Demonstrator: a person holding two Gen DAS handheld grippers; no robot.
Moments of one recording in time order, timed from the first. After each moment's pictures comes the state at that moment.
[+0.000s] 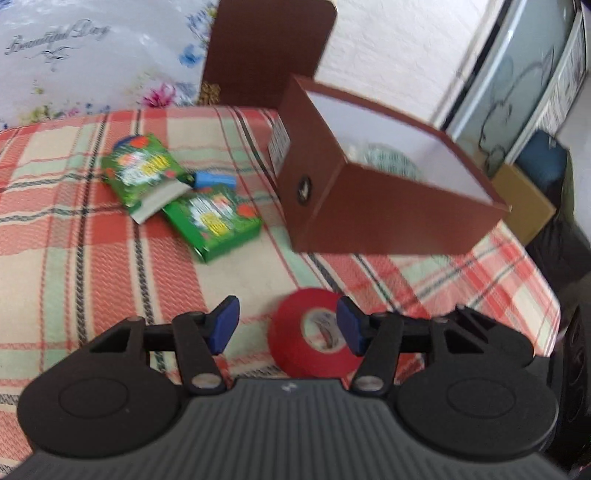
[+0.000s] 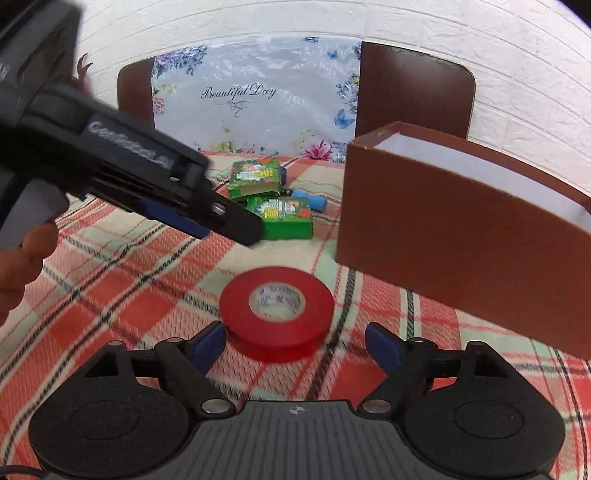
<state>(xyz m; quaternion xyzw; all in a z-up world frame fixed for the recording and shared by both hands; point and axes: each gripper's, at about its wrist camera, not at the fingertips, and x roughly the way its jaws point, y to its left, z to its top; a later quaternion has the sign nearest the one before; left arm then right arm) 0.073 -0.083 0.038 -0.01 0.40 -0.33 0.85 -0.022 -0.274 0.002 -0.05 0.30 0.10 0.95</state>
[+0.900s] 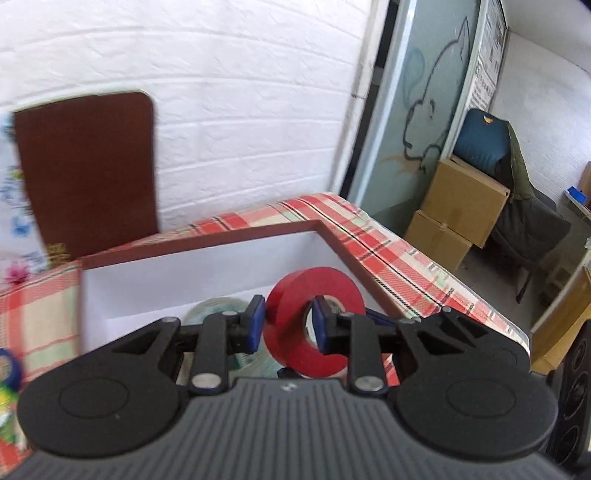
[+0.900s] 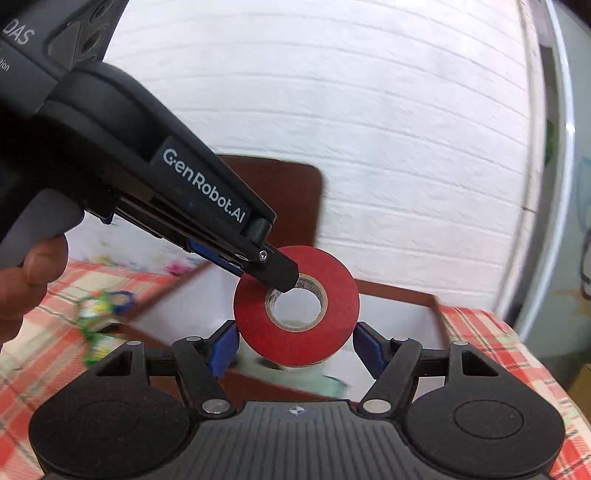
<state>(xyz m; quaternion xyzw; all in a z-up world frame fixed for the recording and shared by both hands) 0.092 -0.280 0.137 0.06 0.30 -0.43 0.85 0.001 -0.407 0.091 -0.05 0.16 -0.03 0.98</state>
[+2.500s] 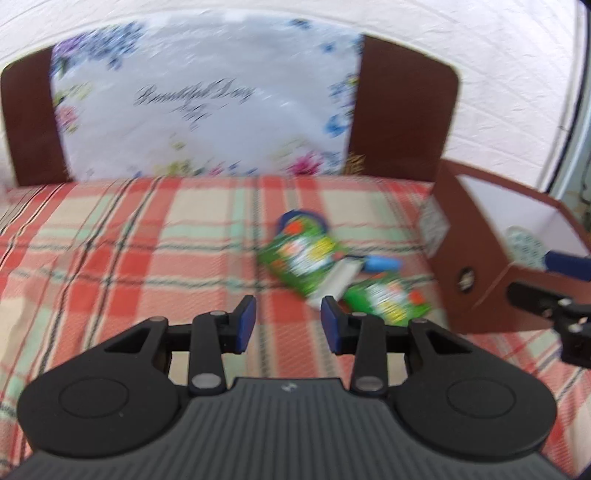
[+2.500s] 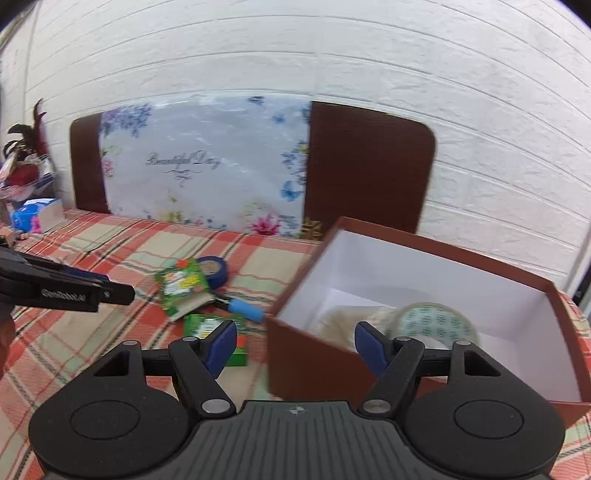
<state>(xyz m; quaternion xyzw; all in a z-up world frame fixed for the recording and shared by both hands) 0.109 -0.019 0.064 0.00 0.33 -0.15 0.93 0.038 -0.287 0.087 -0.05 0.25 0.06 0.96</state>
